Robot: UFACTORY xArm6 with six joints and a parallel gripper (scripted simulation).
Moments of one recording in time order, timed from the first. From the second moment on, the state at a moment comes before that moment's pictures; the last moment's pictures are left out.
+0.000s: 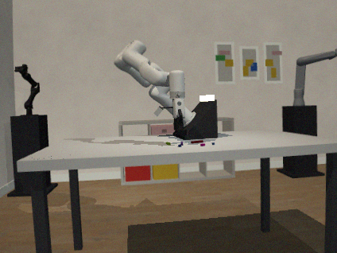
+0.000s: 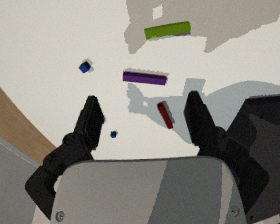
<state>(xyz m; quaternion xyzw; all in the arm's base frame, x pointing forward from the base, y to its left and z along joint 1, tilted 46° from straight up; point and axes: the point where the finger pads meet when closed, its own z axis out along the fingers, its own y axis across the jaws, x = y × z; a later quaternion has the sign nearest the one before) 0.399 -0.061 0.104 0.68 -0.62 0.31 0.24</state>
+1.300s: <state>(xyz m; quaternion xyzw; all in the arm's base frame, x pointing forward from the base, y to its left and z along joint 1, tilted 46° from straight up) 0.405 -0.057 0.102 0.62 -0.68 0.33 0.21</state>
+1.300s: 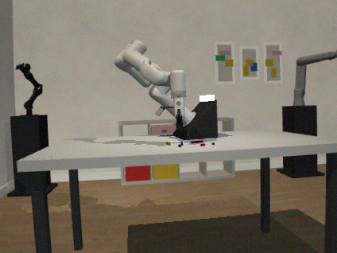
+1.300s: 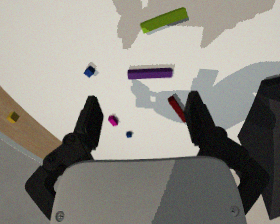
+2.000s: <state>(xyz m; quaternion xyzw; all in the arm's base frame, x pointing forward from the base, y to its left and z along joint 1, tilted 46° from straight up) 0.424 -0.040 0.092 0.38 -0.84 0.37 0.10</state>
